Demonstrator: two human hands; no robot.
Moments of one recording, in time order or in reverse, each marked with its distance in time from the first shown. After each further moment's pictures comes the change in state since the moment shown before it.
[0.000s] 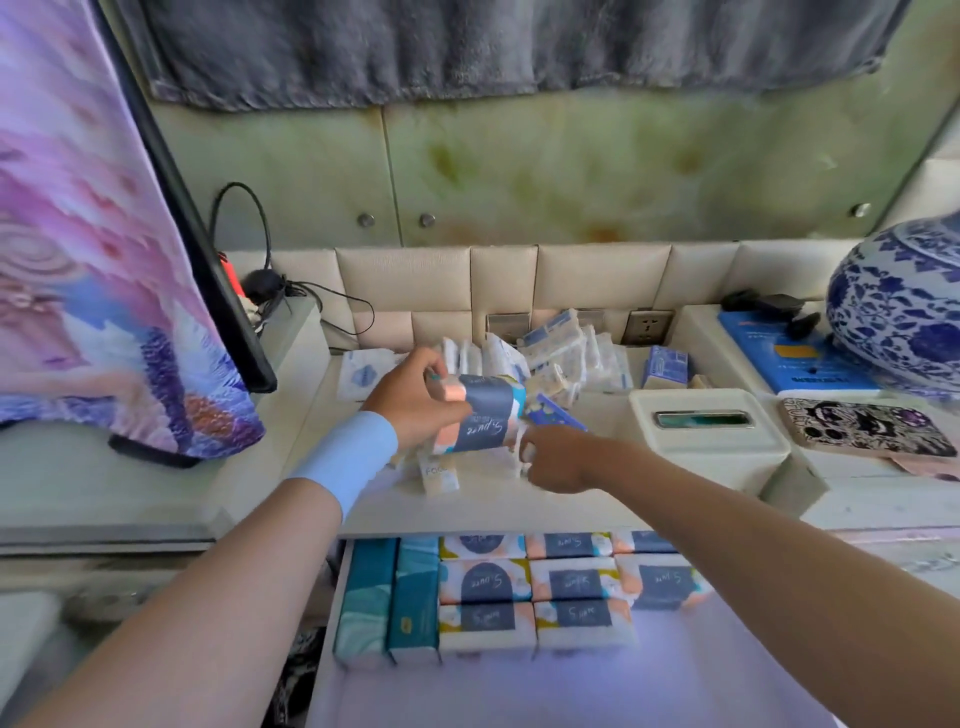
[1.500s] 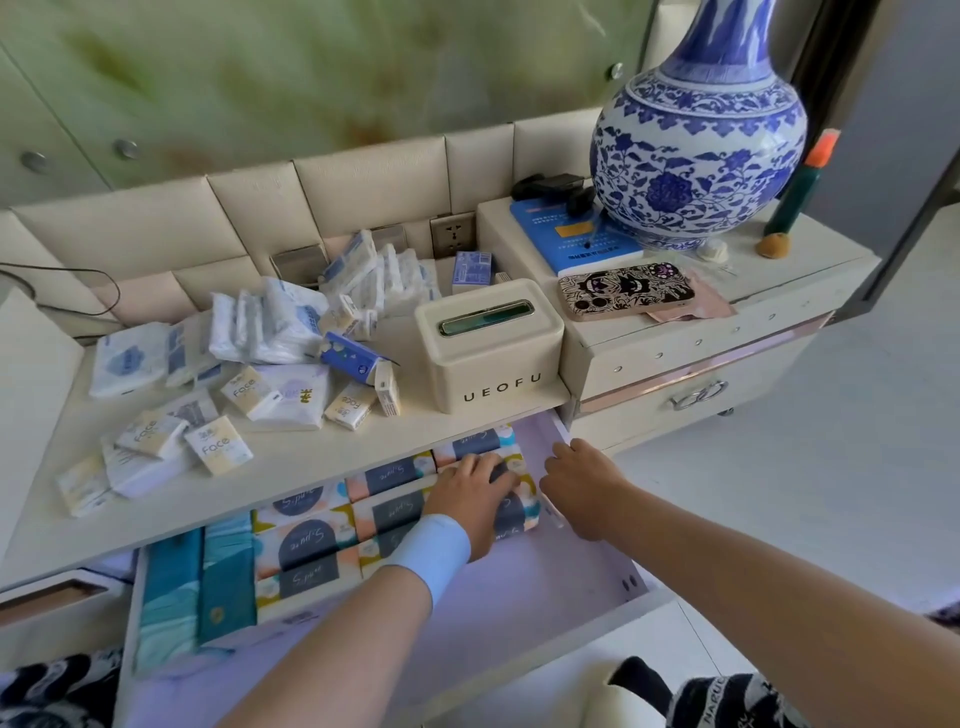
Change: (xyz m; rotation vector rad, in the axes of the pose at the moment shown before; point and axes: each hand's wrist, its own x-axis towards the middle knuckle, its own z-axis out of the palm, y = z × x) left_hand -0.099 0.041 0.316 0.901 -0.529 0.659; right_hand -0.114 0.248 0.111 -0.891 0.038 -0.020
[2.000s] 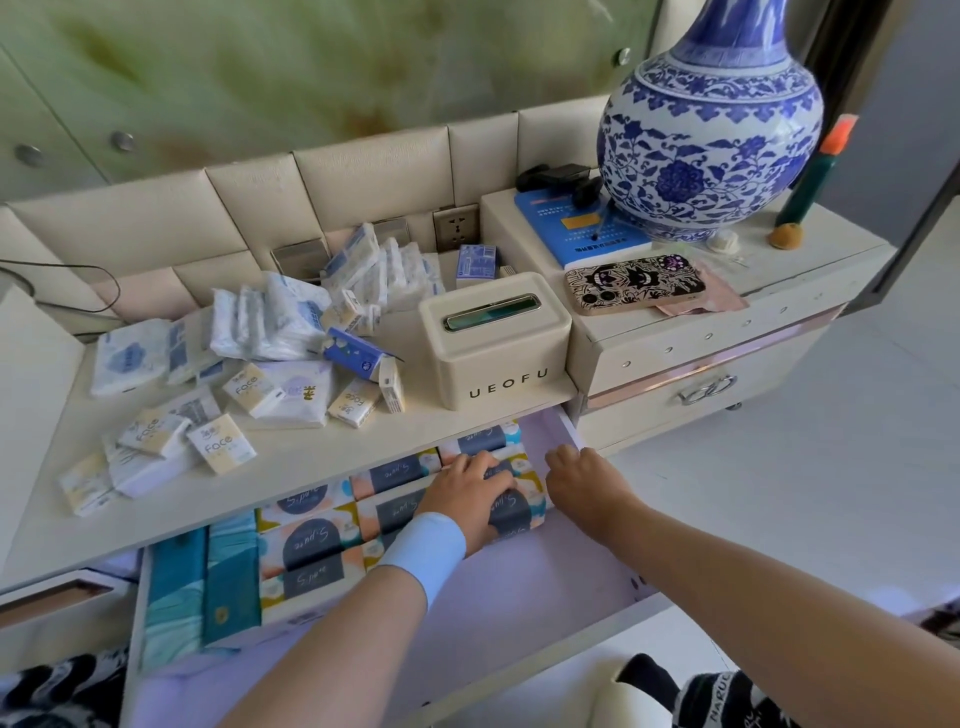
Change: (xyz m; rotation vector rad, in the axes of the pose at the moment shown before) left_hand -0.003 -0.015 0.004 -0.169 -0.029 -0.009; right_hand 0.009 -0.015 0.016 0.067 0.006 0.115
